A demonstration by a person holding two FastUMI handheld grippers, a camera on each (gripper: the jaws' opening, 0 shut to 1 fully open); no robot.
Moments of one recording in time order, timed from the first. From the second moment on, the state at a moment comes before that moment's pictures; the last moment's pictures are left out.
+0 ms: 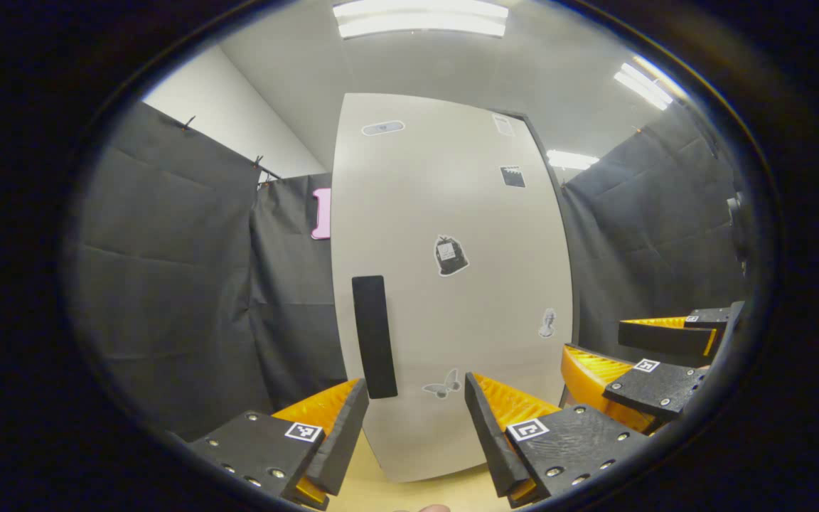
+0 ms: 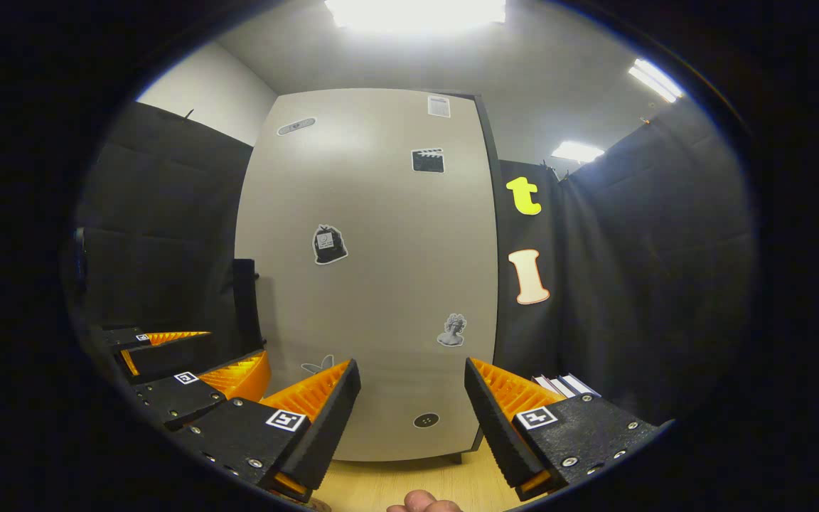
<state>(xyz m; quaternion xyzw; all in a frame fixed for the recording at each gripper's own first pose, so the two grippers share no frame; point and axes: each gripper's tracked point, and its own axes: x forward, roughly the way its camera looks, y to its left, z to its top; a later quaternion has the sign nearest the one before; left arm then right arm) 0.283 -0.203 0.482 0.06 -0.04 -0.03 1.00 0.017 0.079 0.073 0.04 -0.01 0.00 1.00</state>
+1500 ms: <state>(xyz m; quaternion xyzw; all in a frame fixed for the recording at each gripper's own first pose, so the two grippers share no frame) 0.275 -0.208 0.483 0.04 -0.04 -0.04 1.00 0.006 0.077 0.080 0.03 -0.03 0.01 1.00</state>
